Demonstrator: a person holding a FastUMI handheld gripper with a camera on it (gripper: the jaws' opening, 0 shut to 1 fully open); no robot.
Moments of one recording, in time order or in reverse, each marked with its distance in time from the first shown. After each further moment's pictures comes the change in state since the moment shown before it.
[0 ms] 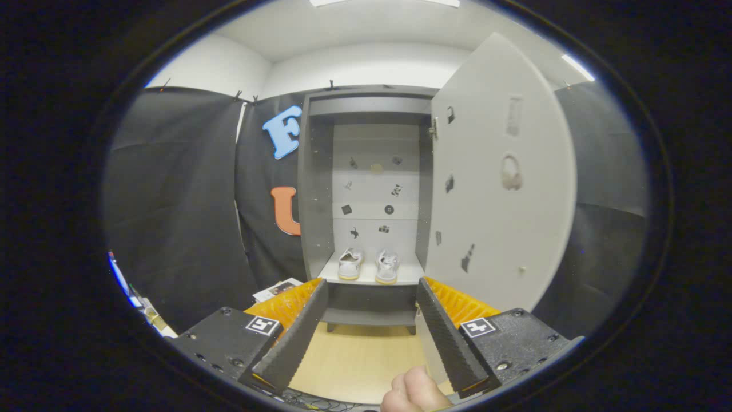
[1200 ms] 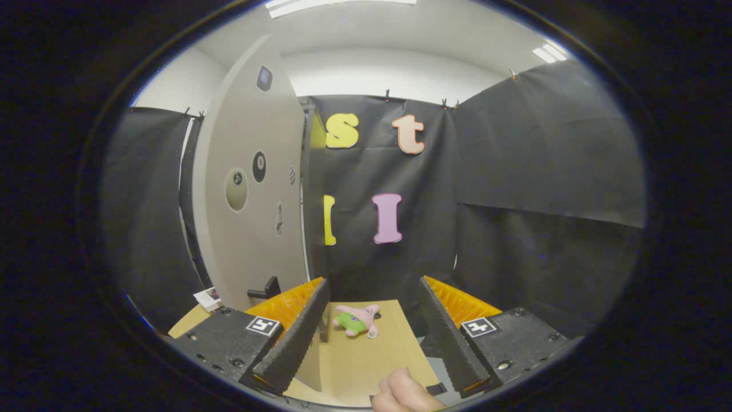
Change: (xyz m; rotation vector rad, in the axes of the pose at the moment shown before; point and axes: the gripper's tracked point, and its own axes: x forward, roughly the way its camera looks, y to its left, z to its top) arm 0.026 -0.292 0.019 0.019 -0.004 -0.138
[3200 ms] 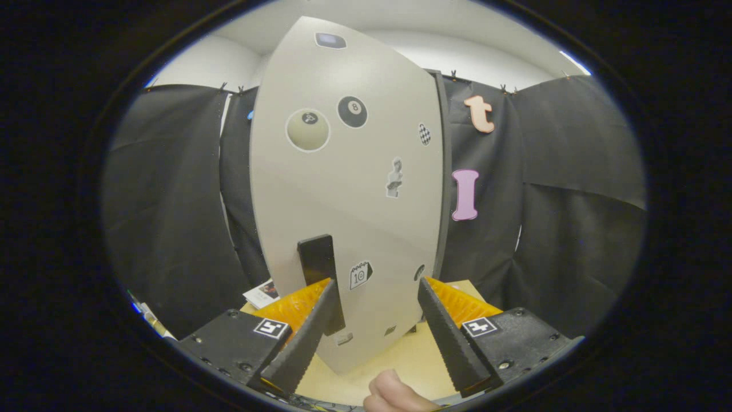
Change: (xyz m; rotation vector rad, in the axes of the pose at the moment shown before) arm -0.032 0.313 -0.051 -0.036 0.073 0.122
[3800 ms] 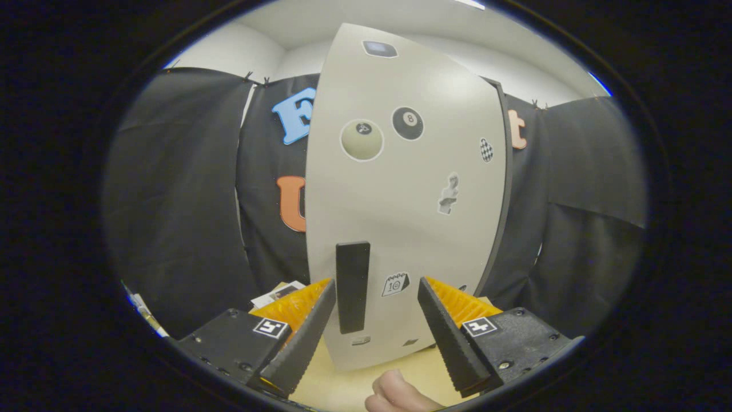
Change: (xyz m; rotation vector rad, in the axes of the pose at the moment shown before) arm 0.050 0.076 0.027 -0.080 -0.043 0.043
